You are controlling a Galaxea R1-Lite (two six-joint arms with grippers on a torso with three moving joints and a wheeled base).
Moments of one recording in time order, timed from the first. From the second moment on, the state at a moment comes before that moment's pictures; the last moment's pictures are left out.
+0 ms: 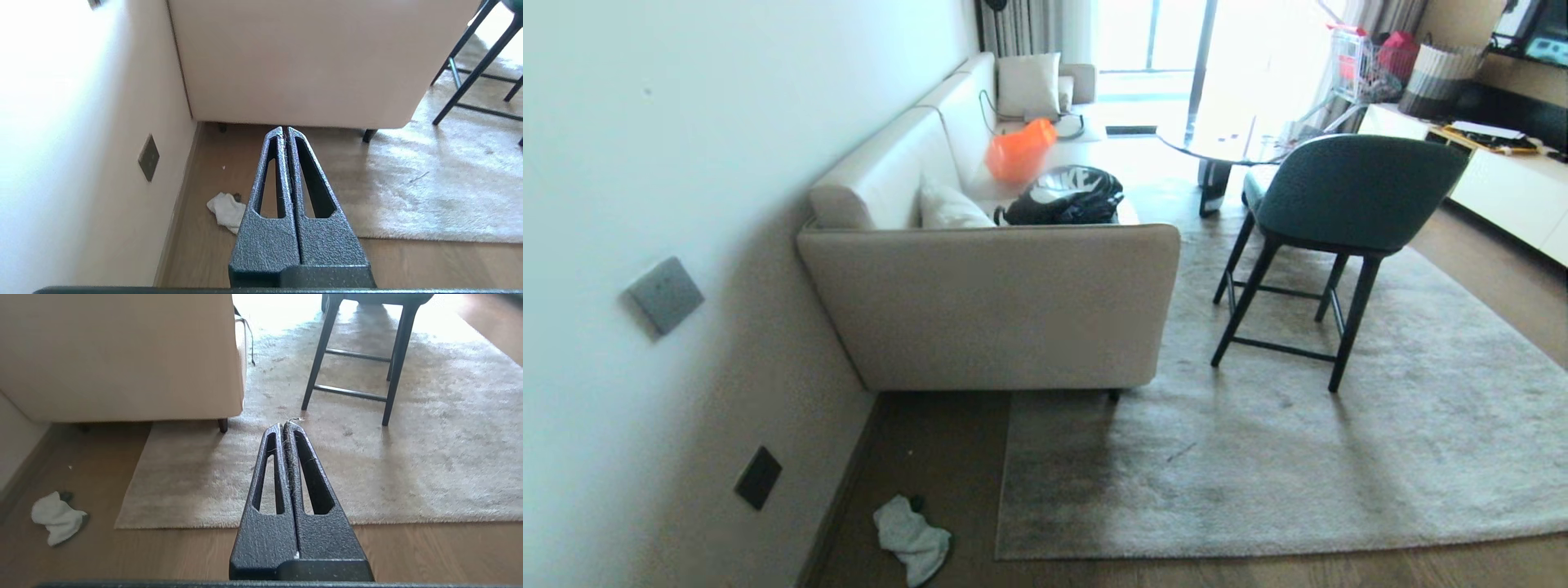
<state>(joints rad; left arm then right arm) 0.00 0.00 0.00 0.00 0.01 -0.06 0.00 0.00 0.00 -0.01 -0.01 0.00</state>
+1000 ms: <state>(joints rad) 0.00 0.00 0.00 0.00 0.01 -0.06 0.00 0.00 0.00 0.00 -0.01 -0.01</state>
